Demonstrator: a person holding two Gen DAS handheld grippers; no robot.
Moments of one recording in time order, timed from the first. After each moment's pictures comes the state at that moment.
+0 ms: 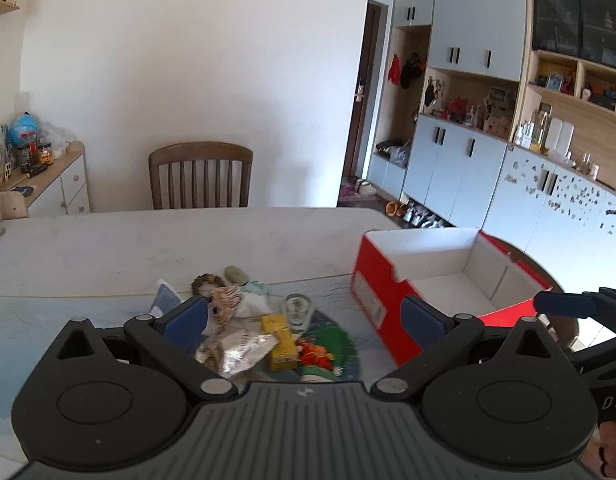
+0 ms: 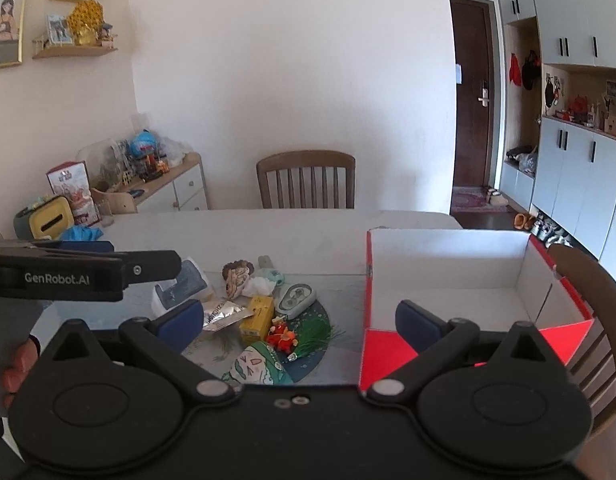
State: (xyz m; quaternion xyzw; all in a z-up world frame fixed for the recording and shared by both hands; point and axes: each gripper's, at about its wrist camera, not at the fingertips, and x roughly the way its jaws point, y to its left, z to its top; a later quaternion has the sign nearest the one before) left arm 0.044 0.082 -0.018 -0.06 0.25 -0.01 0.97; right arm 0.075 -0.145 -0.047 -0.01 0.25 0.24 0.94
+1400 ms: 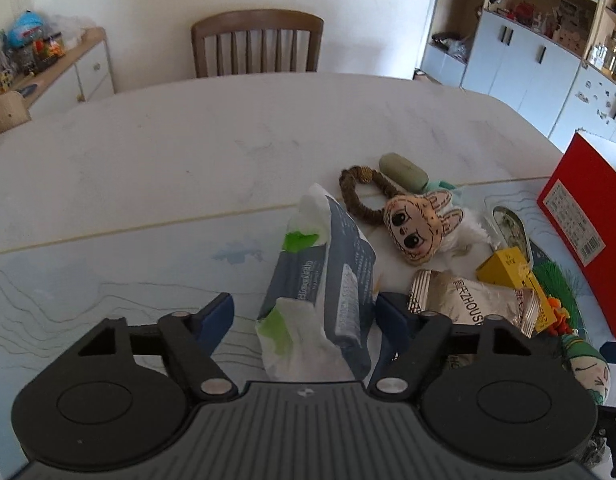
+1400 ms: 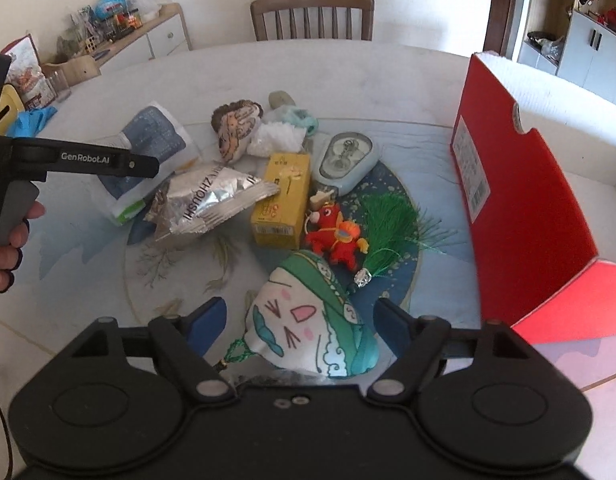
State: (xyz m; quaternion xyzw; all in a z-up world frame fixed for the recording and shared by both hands) left arm 0.191 0.245 -0.152 -0.06 0.42 0.03 0.90; right arm 0.172 -0.029 -0.163 -0.06 0.47 0.21 0.86
